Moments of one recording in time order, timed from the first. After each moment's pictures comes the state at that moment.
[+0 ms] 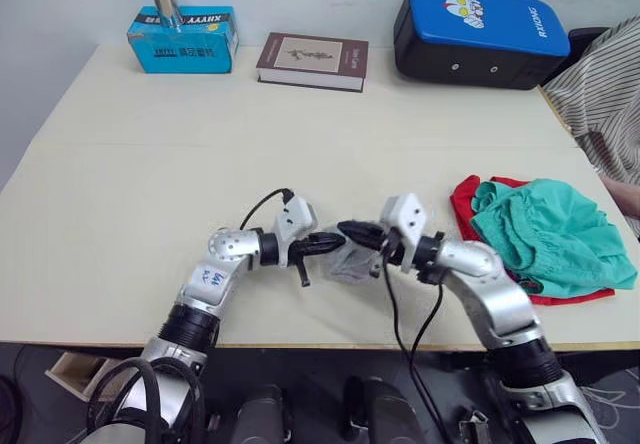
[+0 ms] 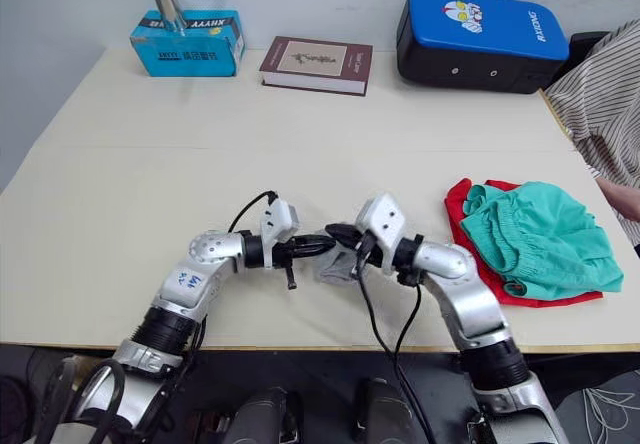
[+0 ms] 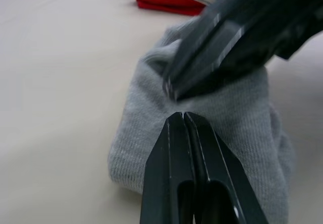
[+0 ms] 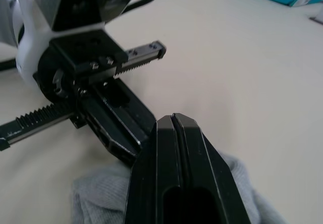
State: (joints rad) left arm -0.54 0.31 -0.22 0.23 -0.16 0.20 -0.84; right arm -0.39 -0.38 0.22 -0.05 0.19 0.22 0.77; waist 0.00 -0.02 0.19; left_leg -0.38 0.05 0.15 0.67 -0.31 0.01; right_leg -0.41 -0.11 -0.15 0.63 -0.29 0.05
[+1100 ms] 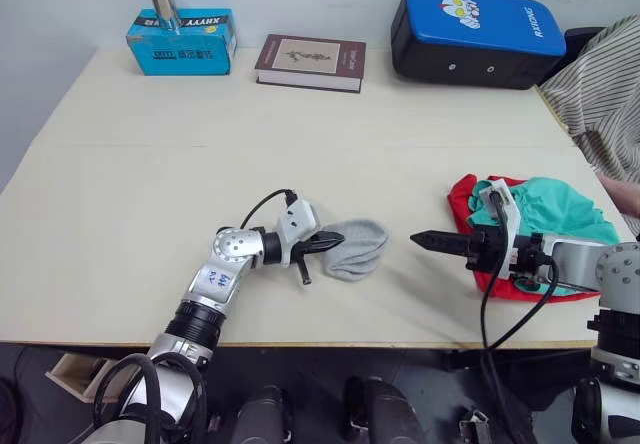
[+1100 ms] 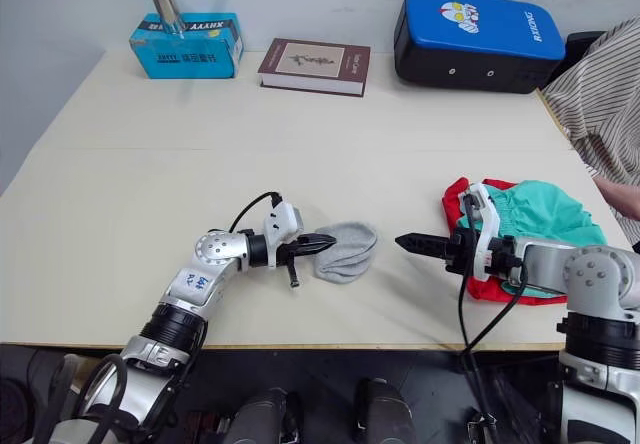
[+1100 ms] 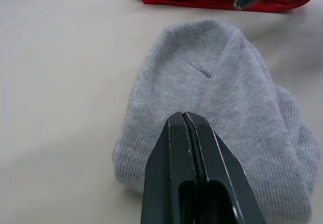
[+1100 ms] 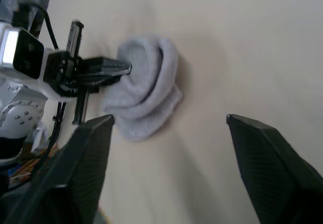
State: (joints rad) left arm -0.58 0.29 -0.21 0.33 -0.11 0.09 -0.87; right arm -0.50 -0.67 -0.35 0.04 1.08 1.59 0.48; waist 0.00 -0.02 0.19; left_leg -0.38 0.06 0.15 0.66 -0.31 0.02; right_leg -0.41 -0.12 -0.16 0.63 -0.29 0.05
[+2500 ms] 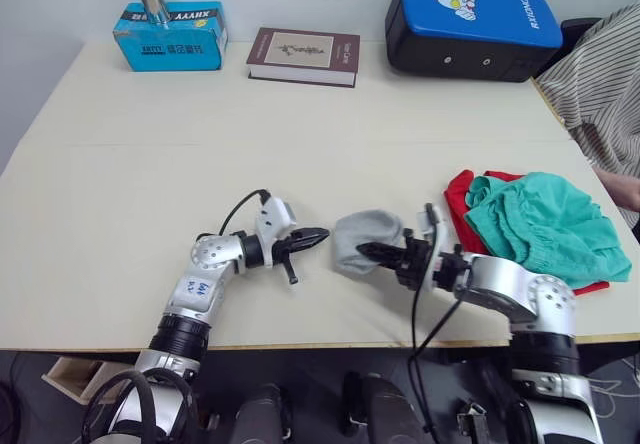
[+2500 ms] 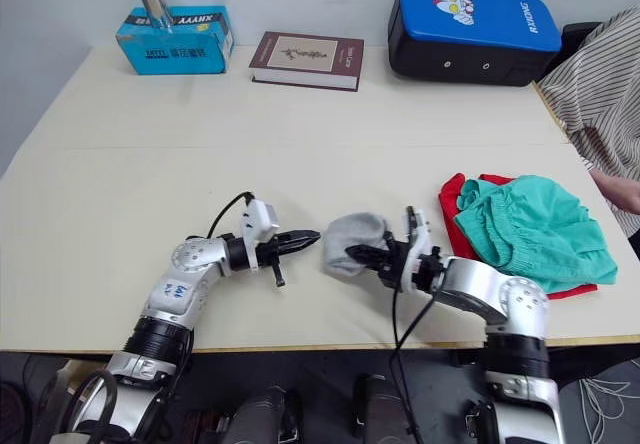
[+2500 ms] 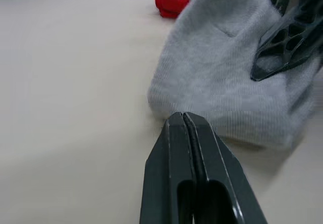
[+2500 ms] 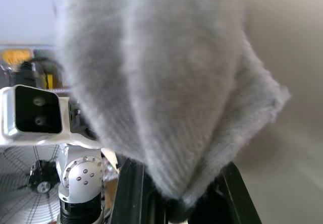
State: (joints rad) left arm -0.48 0.33 -0.07 0.16 -0.31 0.18 -0.92; right arm -0.37 -0.39 -0.27 0.02 1.94 1.21 -0.46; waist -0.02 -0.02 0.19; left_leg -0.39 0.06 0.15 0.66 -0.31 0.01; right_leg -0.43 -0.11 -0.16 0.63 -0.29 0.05
